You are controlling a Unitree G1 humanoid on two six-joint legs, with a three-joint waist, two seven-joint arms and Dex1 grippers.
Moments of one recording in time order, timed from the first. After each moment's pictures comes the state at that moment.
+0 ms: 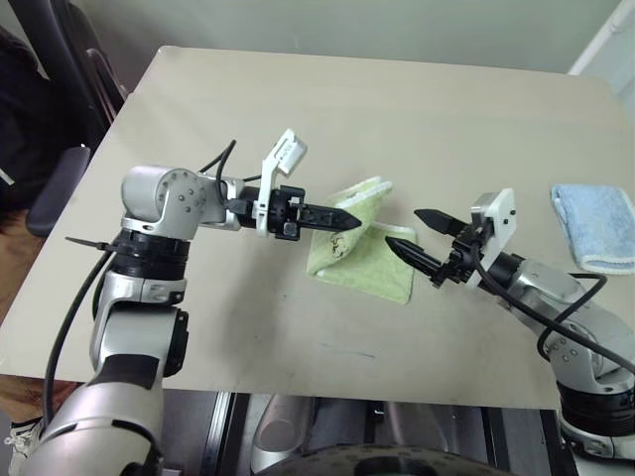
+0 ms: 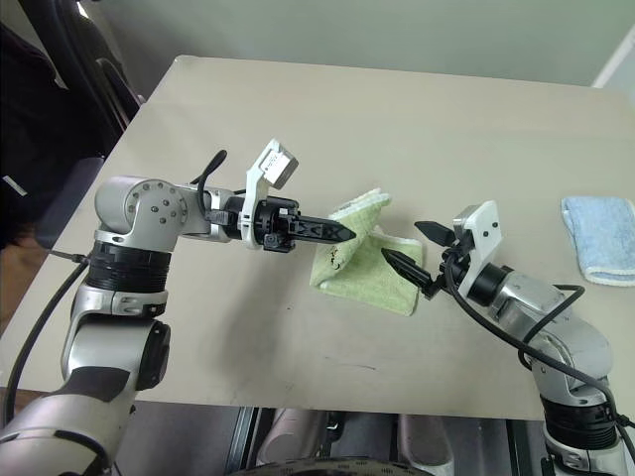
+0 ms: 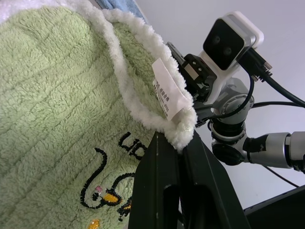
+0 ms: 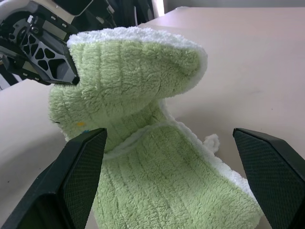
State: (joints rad) left arm -0.89 0.52 -0.08 0.22 -0.80 1.37 -1.11; right arm -0.14 -0.52 -0.09 -0.54 0.68 0.72 0.56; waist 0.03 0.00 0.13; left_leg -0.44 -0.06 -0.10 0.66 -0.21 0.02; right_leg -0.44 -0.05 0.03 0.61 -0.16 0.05
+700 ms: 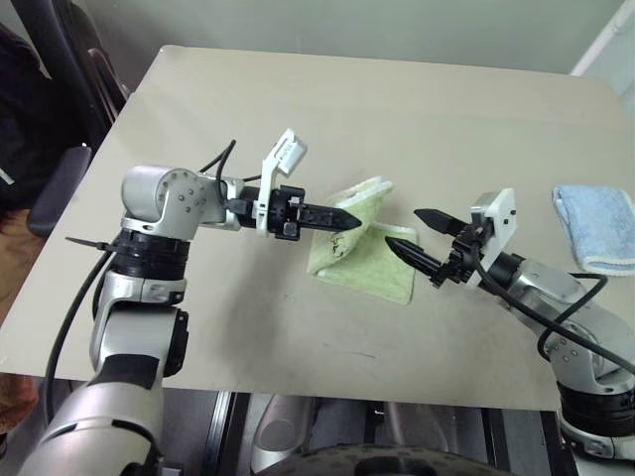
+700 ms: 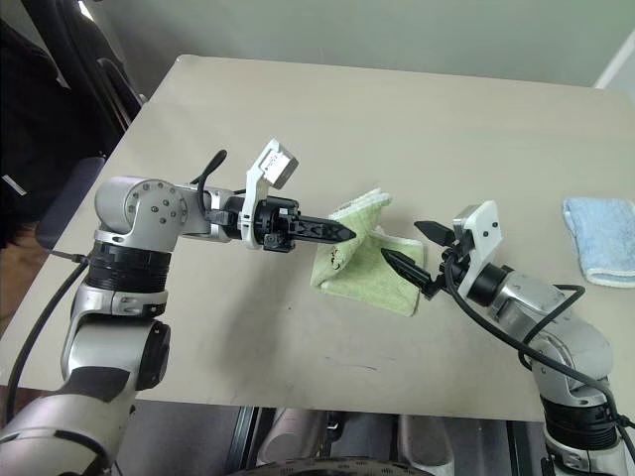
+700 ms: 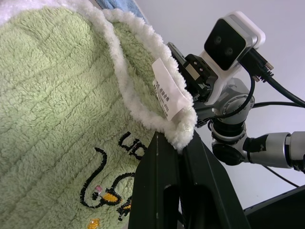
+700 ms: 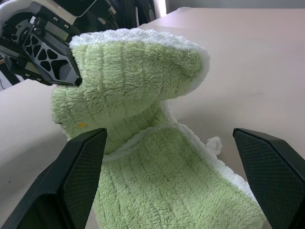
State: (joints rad) left arm -0.89 0.52 -0.08 0.22 -0.80 1.37 -1.11; right arm -0.13 -0.53 -0.10 -0.54 0.68 0.72 0.56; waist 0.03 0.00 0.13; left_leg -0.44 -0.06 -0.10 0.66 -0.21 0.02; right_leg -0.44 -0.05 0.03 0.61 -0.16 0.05
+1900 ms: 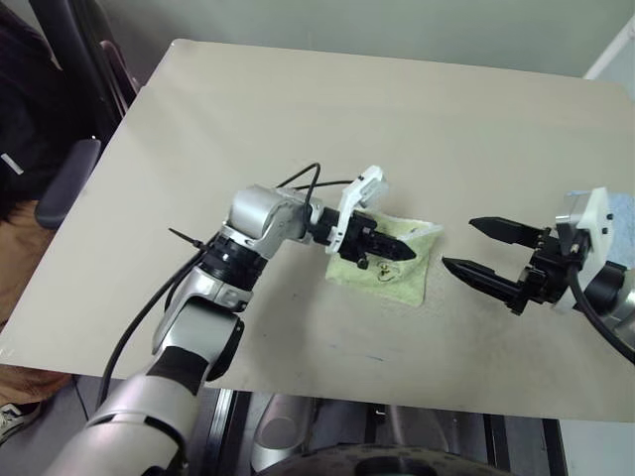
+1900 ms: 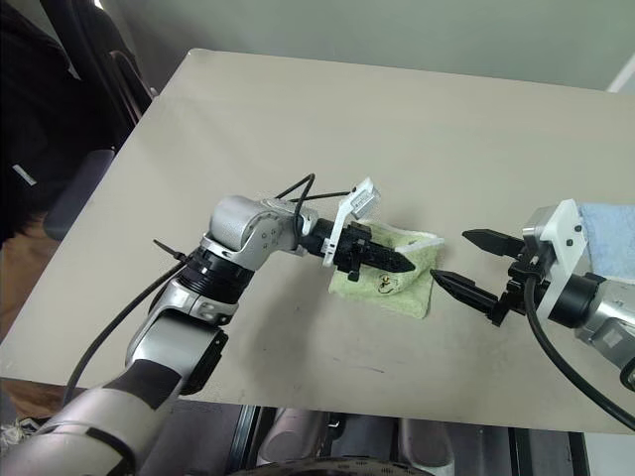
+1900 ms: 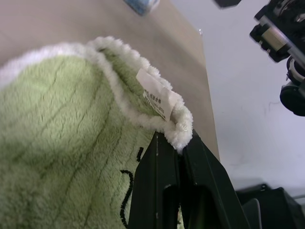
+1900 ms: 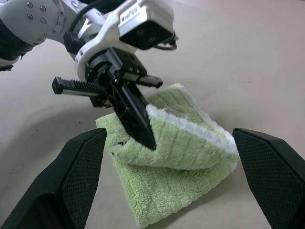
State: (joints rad) left arm -0.92 0.28 -0.35 0.29 -0.57 1.07 -1.10; right arm 0.05 -0.88 -0.44 -0.70 0.98 0.83 0.66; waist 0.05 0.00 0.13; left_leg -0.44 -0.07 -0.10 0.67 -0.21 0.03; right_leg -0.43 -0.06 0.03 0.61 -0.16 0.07
